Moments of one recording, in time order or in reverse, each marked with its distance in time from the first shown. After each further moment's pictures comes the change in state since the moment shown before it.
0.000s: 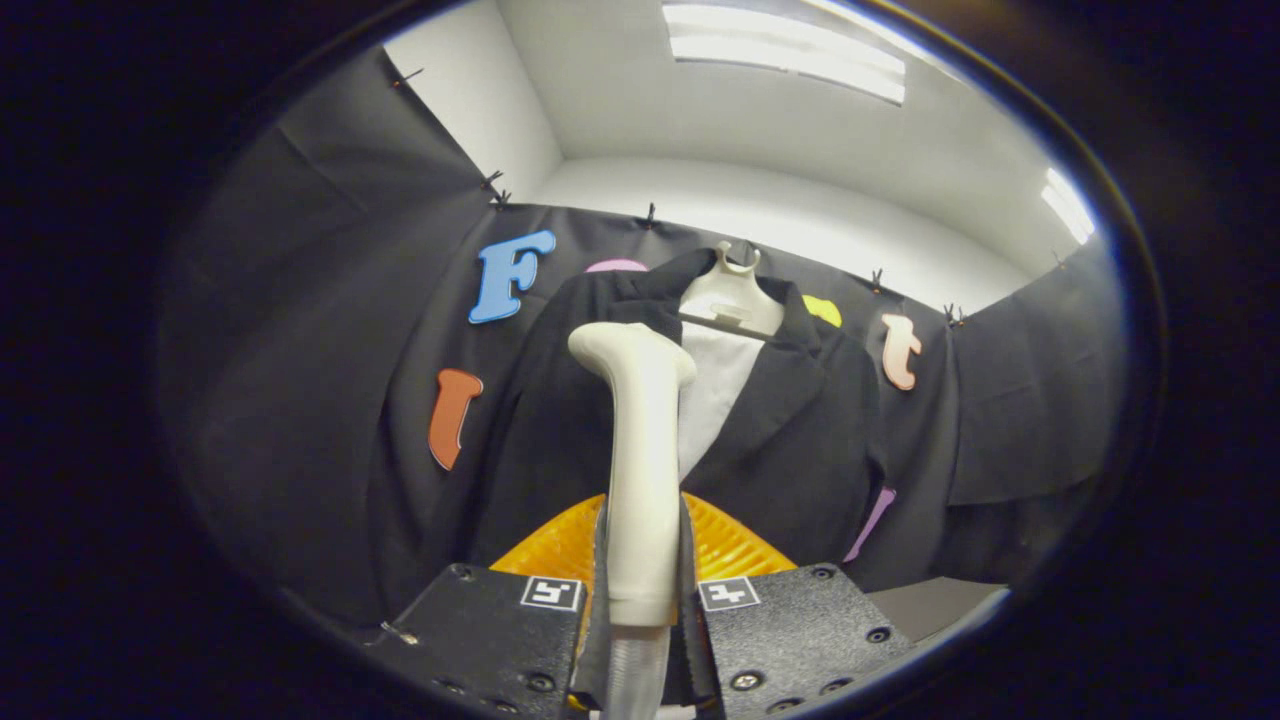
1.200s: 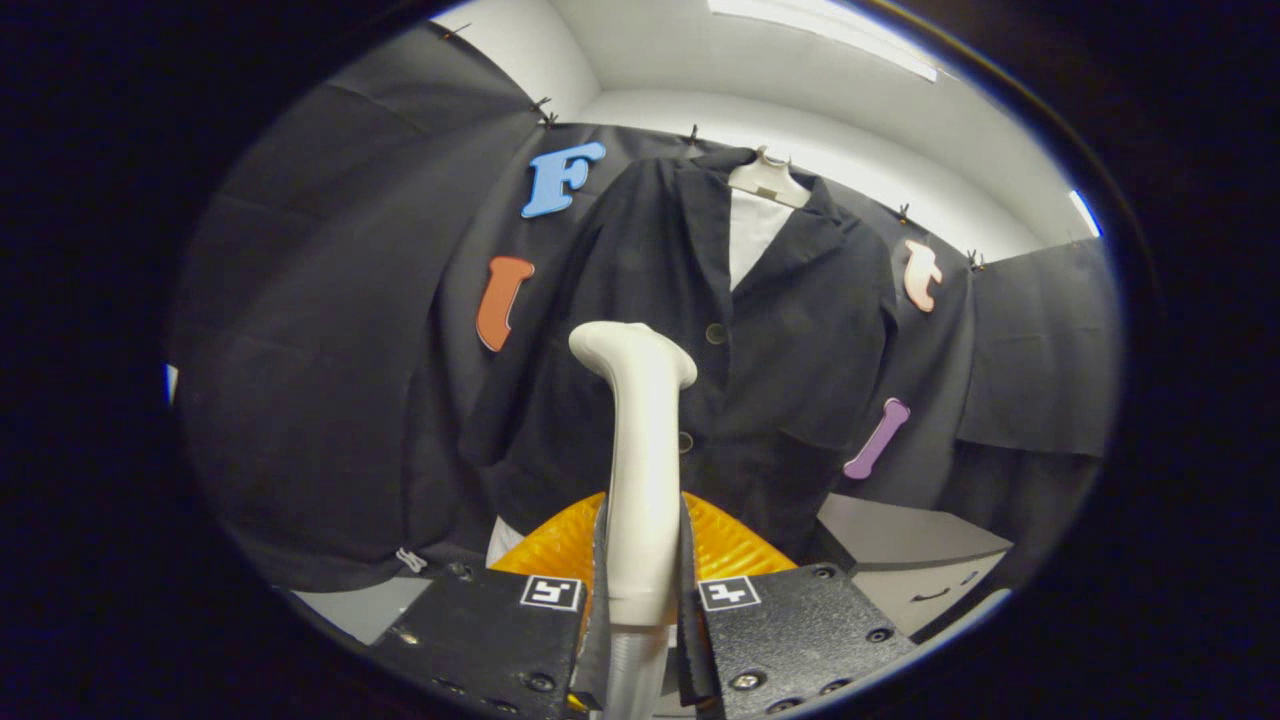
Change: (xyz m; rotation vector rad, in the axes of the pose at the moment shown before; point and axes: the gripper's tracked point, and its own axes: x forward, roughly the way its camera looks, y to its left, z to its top) arm -0.101 0.039 -0.148 -0.060 0.273 0.071
